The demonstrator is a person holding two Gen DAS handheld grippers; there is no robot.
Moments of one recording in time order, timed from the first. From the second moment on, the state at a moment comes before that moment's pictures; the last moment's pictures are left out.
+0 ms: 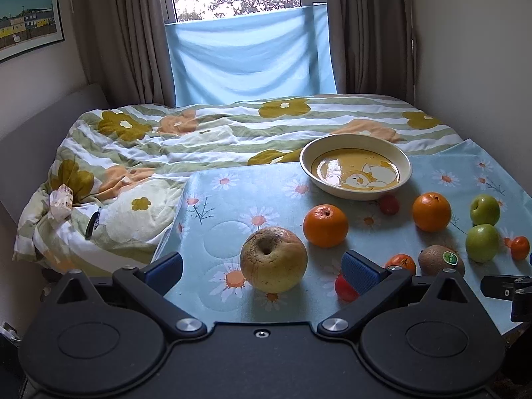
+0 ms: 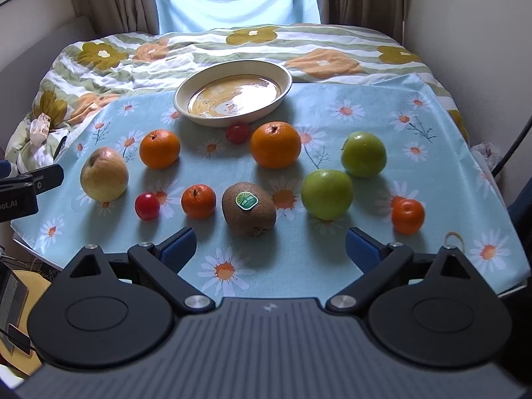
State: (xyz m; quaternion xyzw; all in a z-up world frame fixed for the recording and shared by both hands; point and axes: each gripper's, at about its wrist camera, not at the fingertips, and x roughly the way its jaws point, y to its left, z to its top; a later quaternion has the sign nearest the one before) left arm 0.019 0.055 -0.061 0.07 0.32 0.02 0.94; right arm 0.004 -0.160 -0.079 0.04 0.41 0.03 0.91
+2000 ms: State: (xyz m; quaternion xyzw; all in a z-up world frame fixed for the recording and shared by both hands) left arm 0.060 0.053 -0.112 0.01 0.37 0.03 0.93; right arm 0.063 -0.146 -0.137 -0.03 0.38 0.14 0.91
